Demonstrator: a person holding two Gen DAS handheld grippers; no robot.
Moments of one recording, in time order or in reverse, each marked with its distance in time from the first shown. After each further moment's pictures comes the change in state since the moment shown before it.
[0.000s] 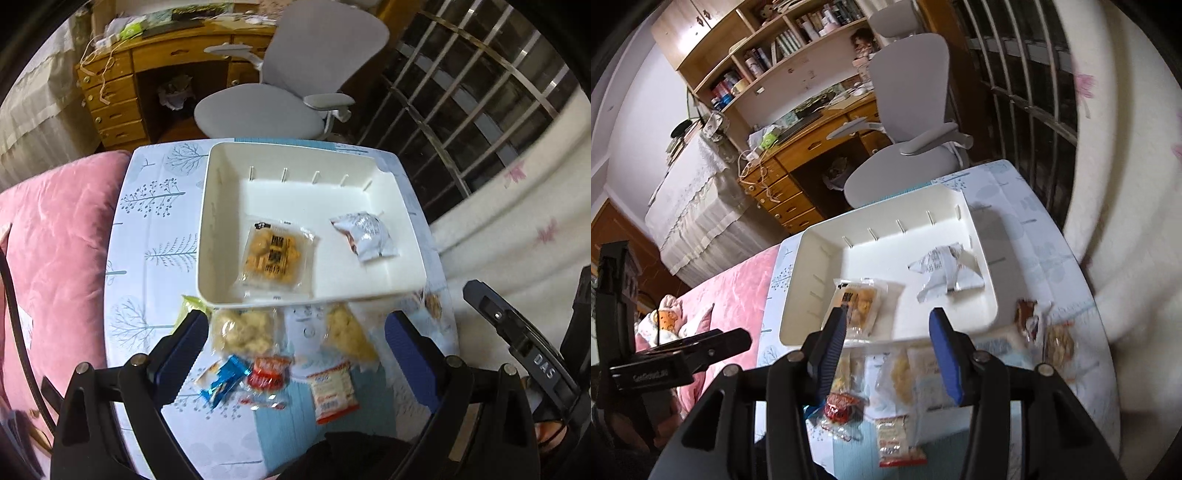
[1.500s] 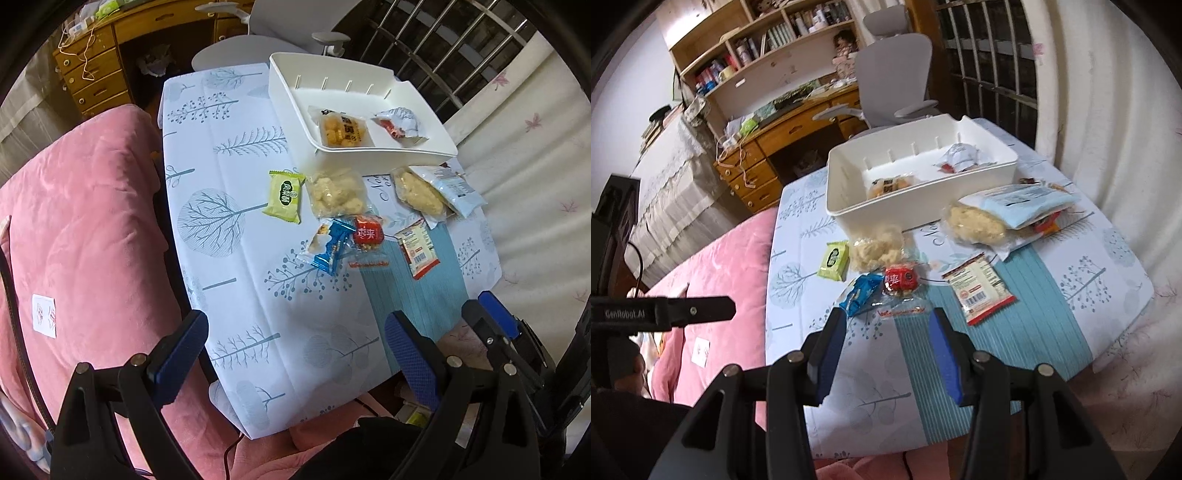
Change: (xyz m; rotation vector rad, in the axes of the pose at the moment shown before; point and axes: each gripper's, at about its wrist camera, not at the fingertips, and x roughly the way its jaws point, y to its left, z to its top) left arm -0.027 0.151 -0.111 0.142 0.205 -0.034; right arm -0.013 0.147 -0.212 0.041 -0.039 -0.191
